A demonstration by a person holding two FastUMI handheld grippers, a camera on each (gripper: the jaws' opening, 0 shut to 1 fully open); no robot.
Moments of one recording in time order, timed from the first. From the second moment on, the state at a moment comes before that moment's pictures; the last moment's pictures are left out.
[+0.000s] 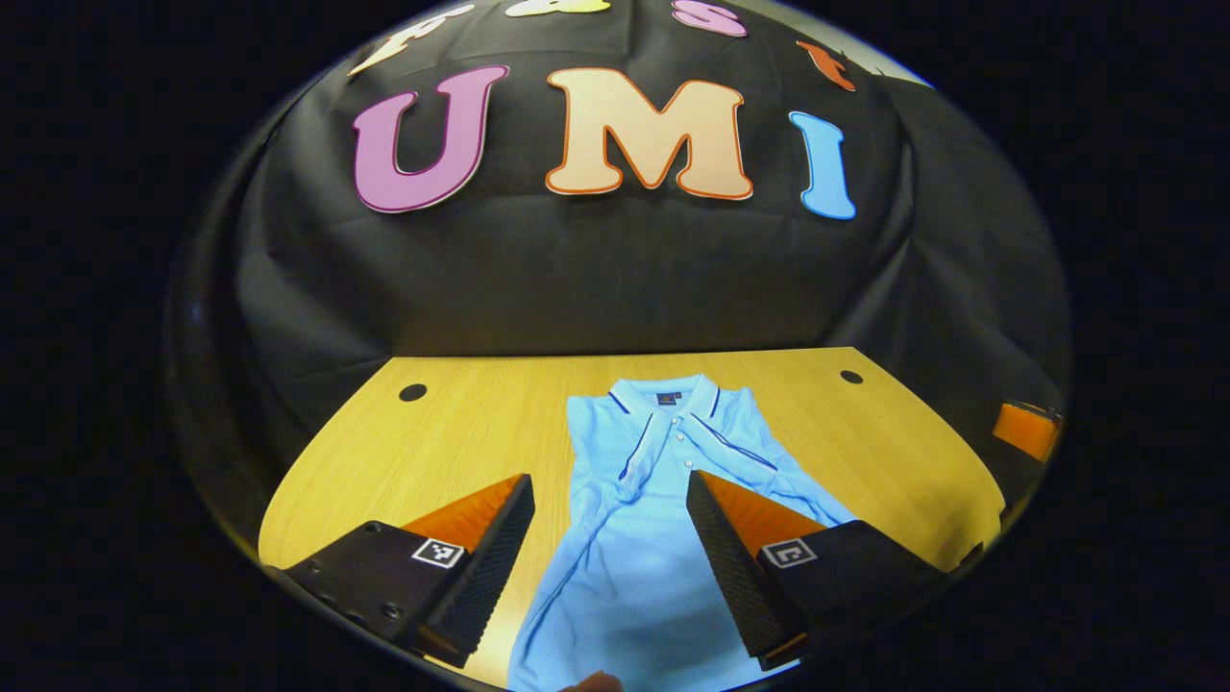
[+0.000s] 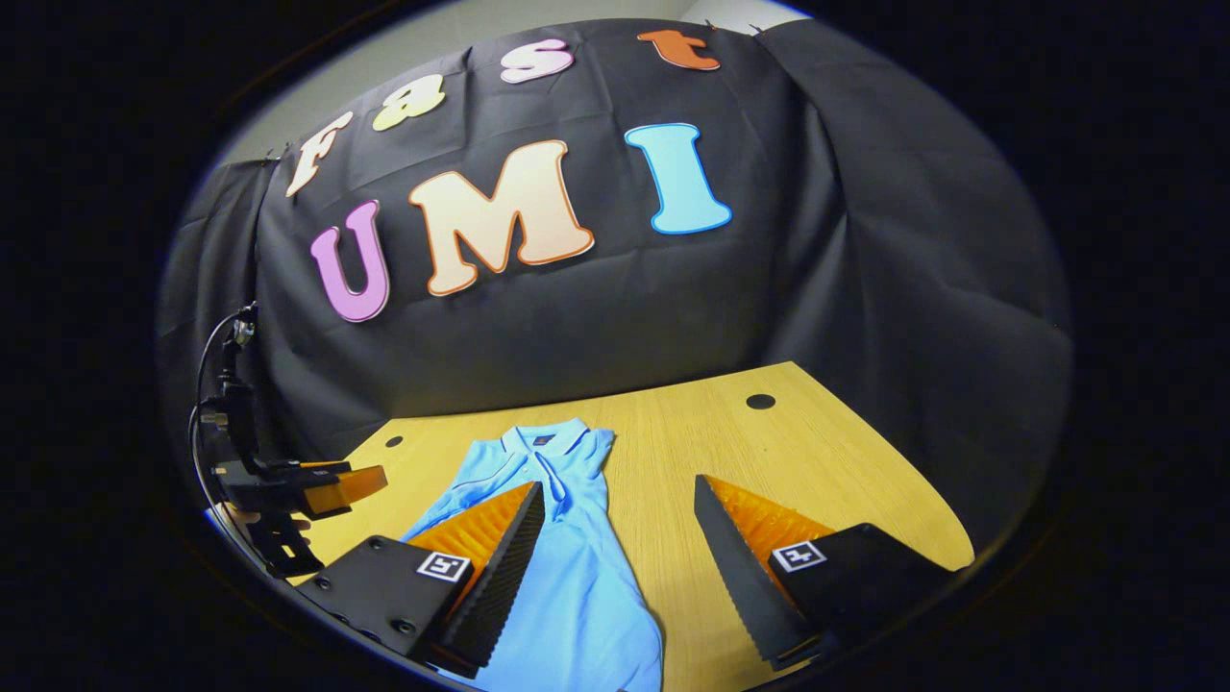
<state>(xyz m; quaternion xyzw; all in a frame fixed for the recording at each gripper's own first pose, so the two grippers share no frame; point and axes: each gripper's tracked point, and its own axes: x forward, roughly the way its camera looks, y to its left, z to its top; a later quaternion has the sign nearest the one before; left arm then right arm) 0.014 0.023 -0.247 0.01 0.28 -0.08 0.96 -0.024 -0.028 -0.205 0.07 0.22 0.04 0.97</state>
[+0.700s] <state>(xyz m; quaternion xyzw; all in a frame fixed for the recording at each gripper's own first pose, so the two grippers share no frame) -0.153 0.076 -0.298 0.05 0.36 -0.09 0.93 -0.140 -0.002 -0.264 0.02 0.30 0.08 0.95</state>
